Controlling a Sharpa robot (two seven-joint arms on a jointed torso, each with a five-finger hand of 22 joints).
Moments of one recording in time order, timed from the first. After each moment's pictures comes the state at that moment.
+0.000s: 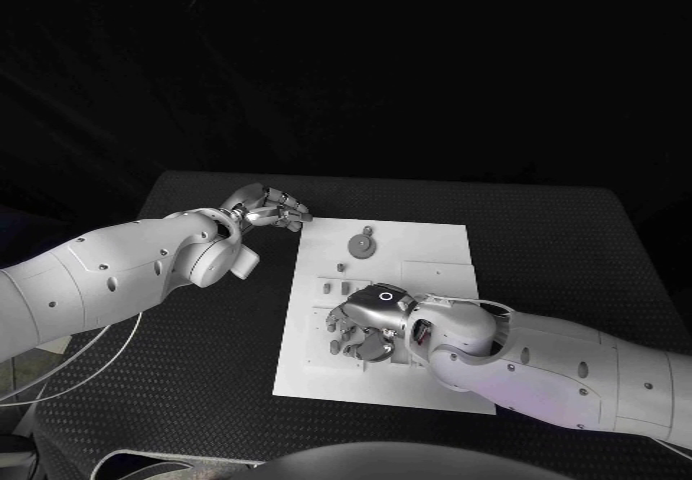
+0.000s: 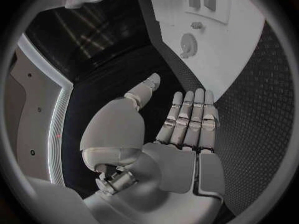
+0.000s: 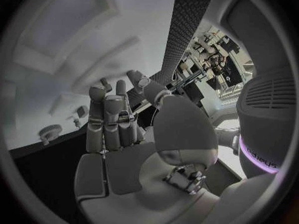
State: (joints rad) left arm 1.18 -0.78 -0.07 1.24 -0.50 -0.23 0.16; left_hand 1.07 -0.12 0.51 -0.24 0.05 0.77 0.20 0.30 0.47 0.94 0.21 0.06 0.09 0.71 0.20 0.51 0.36 0.03 0.75 0.10 0.06 0.79; right arm 1.00 -0.59 -0.11 1.54 -1.75 -0.24 -0.03; right_hand 1.17 -0.14 0.56 -0.29 0.05 0.82 0.19 0.24 0.52 1.22 0.08 0.08 0.29 1.27 -0.03 1.20 0.74 0.21 1.17 -0.01 0.77 1.31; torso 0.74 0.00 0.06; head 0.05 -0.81
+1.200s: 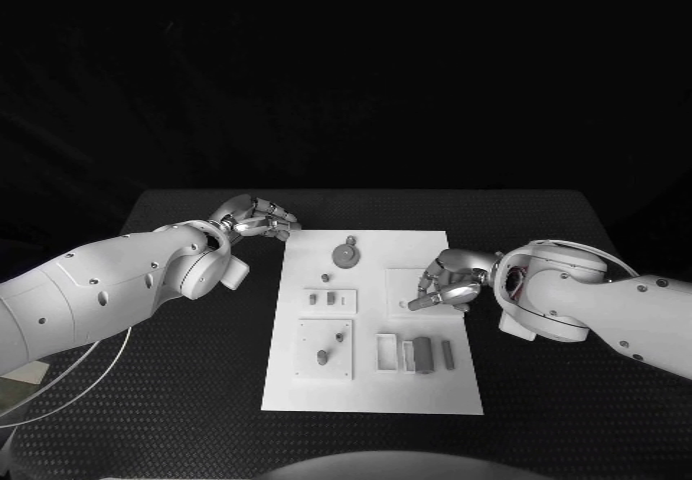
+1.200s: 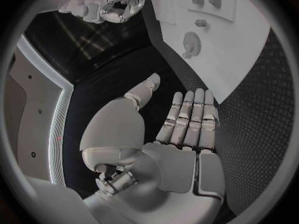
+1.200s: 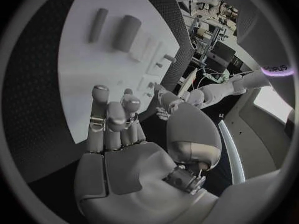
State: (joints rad) left arm 1.18 -0.77 -0.07 1.20 -0.49 -0.23 0.16; left_hand 1.07 -0.12 0.51 -0.24 0.05 0.77 0.20 0.30 0.47 0.94 0.21 0.06 0.09 0.71 0.20 0.51 0.36 0.03 0.75 0.10 0.06 0.79; right arm 1.16 -0.92 -0.06 1.65 -1.21 0.01 -0.29; right_hand 0.82 -0.16 0.54 -0.06 0.05 0.93 0.09 0.33 0.64 1.16 0.00 1.01 1.17 1.26 -0.11 1.42 0.89 0.24 1.19 -0.03 0.78 1.31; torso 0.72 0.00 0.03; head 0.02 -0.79
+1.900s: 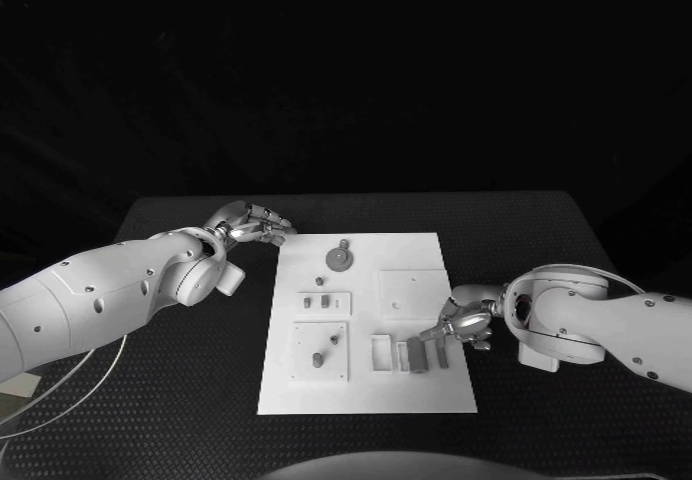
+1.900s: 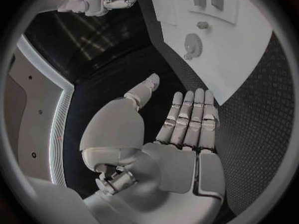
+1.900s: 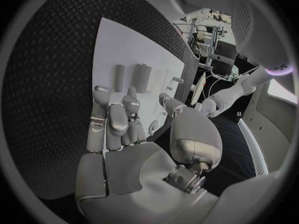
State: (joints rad) left arm 1.16 -0.76 -0.08 1.19 -0.48 -0.23 0.17; left_hand 1.06 -0.12 0.51 -0.23 0.05 0.77 0.20 0.30 0.47 0.94 0.21 0.06 0.09 0.71 0.20 0.51 0.36 0.03 0.75 0.10 0.06 0.79; right arm 1.16 -0.98 -0.15 1.70 -1.10 0.13 -0.43; right_hand 0.70 -0.19 0.57 0.06 0.05 0.97 0.07 0.33 0.66 1.13 -0.02 1.07 1.18 1.28 -0.14 1.45 0.95 0.24 1.20 -0.05 0.81 1.31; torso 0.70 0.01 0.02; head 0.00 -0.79
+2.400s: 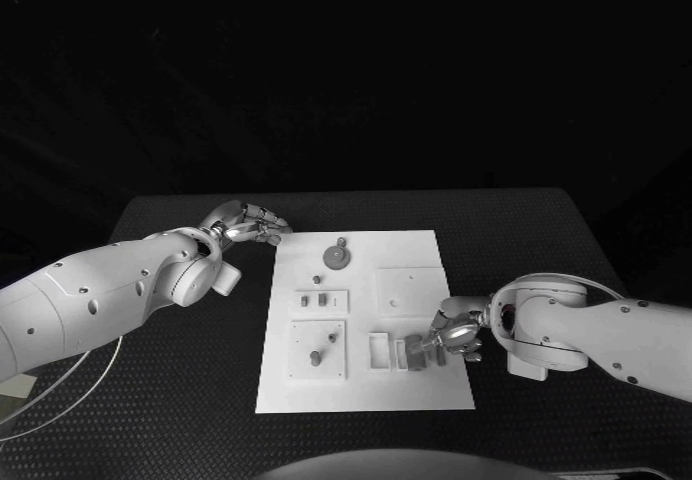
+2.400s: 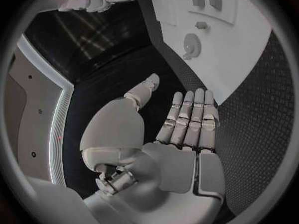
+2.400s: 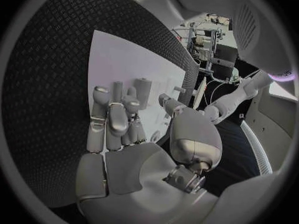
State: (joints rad) left arm 1.16 -0.76 -0.08 1.19 -0.48 -0.23 0.17; left_hand 1.06 -0.12 0.51 -0.23 0.05 0.77 0.20 0.30 0.47 0.94 0.21 0.06 0.09 0.71 0.20 0.51 0.36 0.03 0.75 0.10 0.06 0.79; right arm 1.14 -0.94 -0.17 1.69 -1.10 0.13 -0.45; right_hand 0.70 -0.18 0.57 0.07 0.05 0.97 0.07 0.33 0.66 1.13 -0.02 1.07 1.18 1.28 -0.13 1.45 0.95 0.24 1.20 -0.06 0.81 1.31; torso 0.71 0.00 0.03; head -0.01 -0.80
